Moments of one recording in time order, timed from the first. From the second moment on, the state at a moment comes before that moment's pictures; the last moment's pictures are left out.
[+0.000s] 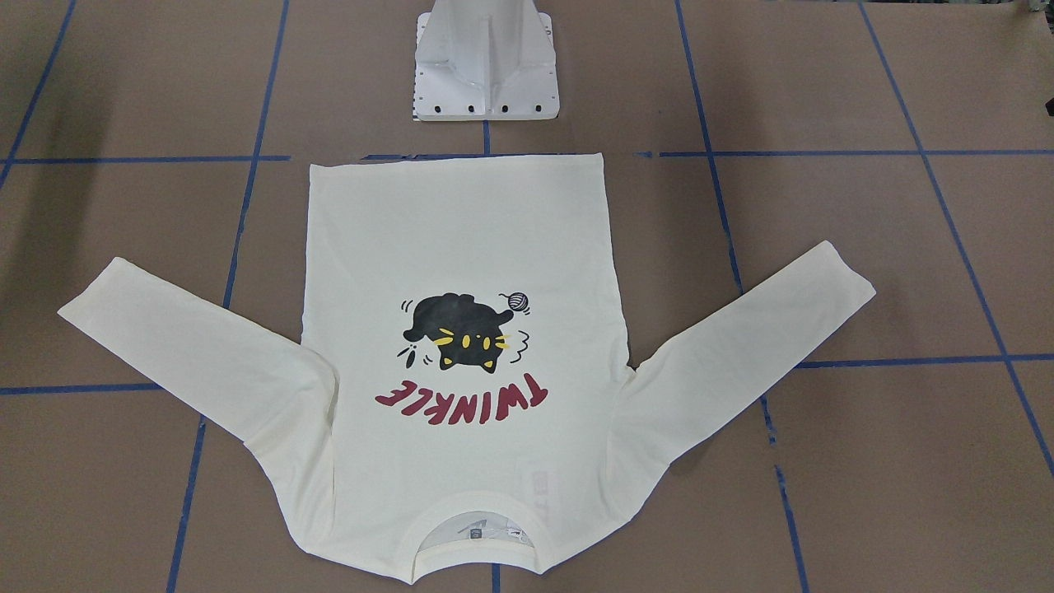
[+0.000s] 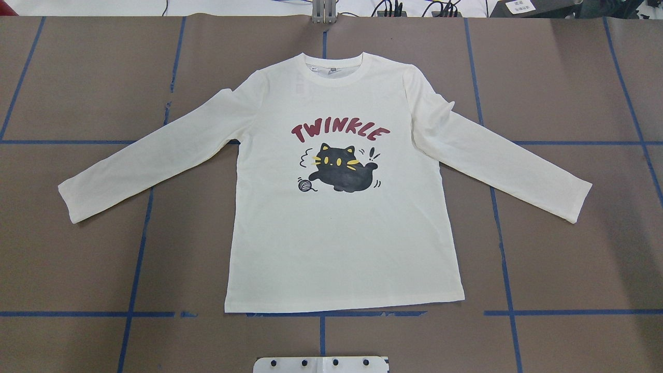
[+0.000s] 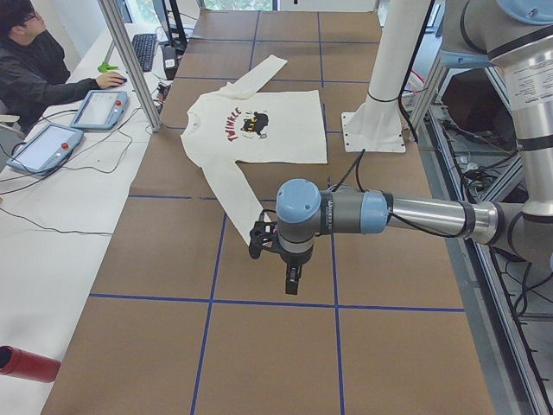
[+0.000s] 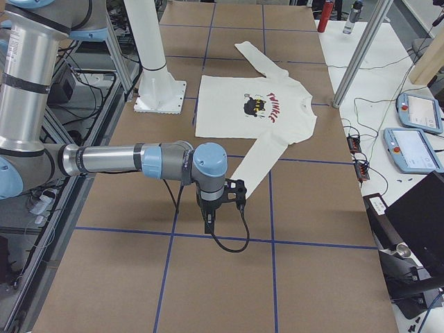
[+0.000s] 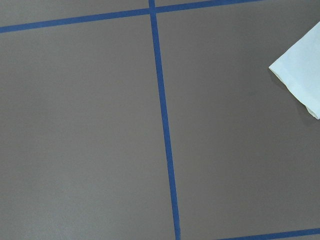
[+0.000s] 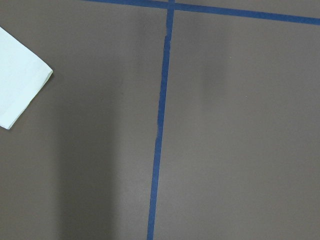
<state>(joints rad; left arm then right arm) -1.58 -1.24 -2.01 -1.45 -2.35 0.13 1.58 -1.87 1.96 -1.71 2.30 -0.11</state>
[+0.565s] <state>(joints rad) -1.57 -1.25 -2.01 -1.47 -2.35 0.14 1.58 -1.86 1.99 -1.71 2.30 -0.11</state>
